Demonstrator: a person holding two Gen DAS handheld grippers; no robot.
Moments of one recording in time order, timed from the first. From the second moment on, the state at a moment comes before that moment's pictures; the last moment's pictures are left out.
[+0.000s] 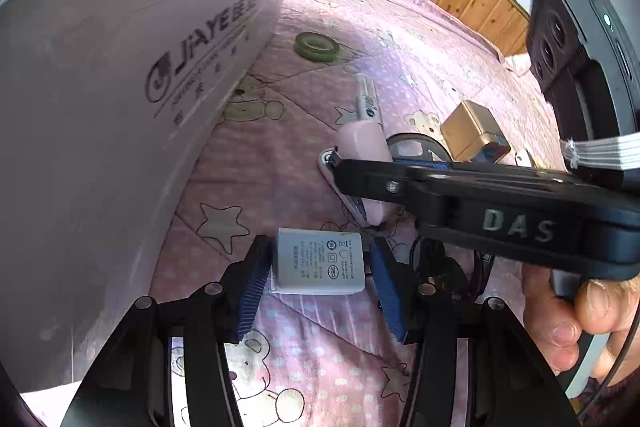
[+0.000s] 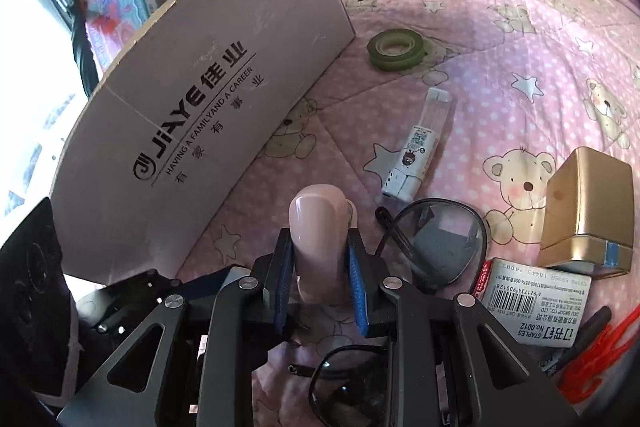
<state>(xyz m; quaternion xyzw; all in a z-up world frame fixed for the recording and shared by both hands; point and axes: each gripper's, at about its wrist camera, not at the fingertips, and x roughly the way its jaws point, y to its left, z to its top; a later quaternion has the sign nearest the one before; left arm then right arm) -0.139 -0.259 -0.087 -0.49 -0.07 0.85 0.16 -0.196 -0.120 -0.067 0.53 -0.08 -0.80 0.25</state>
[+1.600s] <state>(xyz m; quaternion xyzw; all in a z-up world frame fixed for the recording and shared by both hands) -0.078 -0.294 0.094 -0.38 -0.07 0.91 0.12 -0.099 -0.085 0.099 0.40 -0.13 -0.87 0.26</state>
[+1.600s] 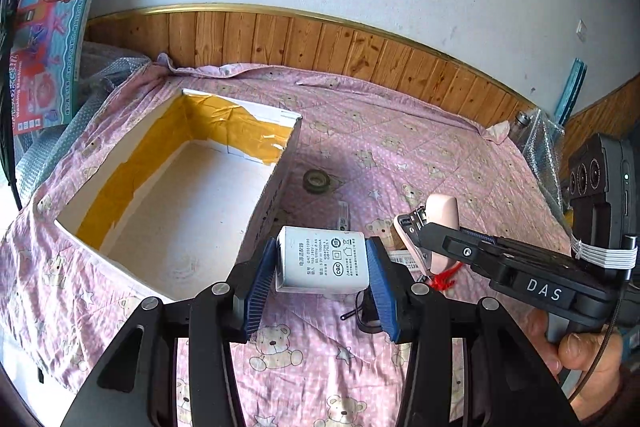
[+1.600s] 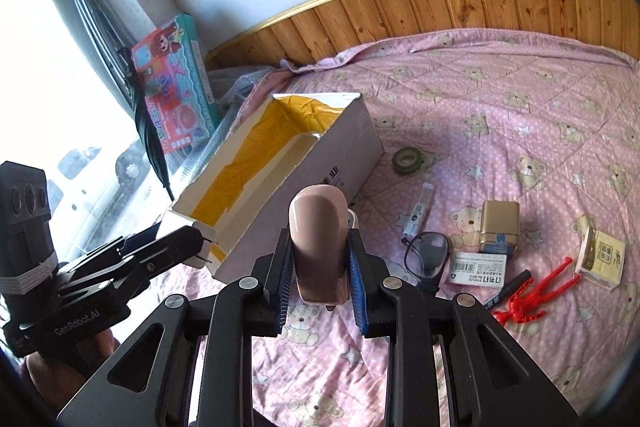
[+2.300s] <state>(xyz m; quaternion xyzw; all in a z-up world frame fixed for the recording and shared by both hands) -0.066 -0.367 0.127 -0.35 -0.13 0.92 0.08 -0.112 -0.150 0.139 0.38 -0.08 -0.87 0.30</state>
